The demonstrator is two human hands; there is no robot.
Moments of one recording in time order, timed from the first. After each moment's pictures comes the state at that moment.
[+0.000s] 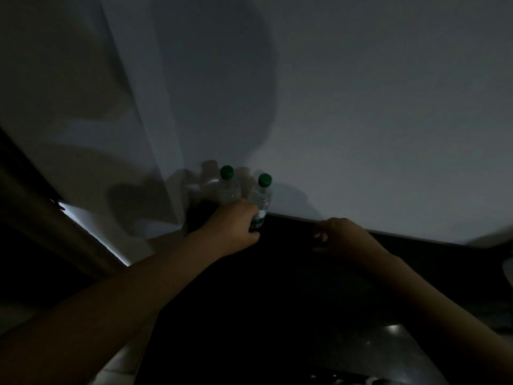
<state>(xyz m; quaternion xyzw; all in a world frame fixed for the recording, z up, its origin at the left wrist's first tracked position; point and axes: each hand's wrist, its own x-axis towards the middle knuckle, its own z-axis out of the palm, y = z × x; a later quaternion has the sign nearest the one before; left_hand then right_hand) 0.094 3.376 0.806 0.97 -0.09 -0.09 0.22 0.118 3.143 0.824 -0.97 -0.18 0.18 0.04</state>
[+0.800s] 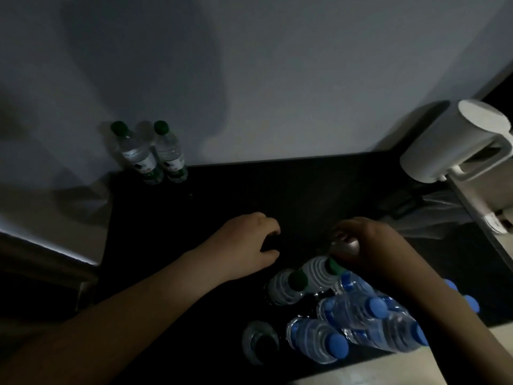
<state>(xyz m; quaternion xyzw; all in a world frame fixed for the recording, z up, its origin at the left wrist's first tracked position) -0.042 3.183 0.830 0.91 -0.28 -0.20 0.24 -0.092 2.964 0.861 -0.98 -0.02 0.14 0.12</state>
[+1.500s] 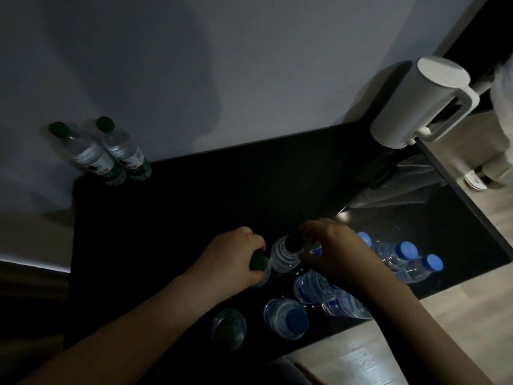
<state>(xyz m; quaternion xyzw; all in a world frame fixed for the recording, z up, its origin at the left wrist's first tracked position) -0.081 3.128 0.806 0.91 -0.27 -0.24 0.19 -0.122 2.933 0.813 -0.97 0.00 0.15 0.21</state>
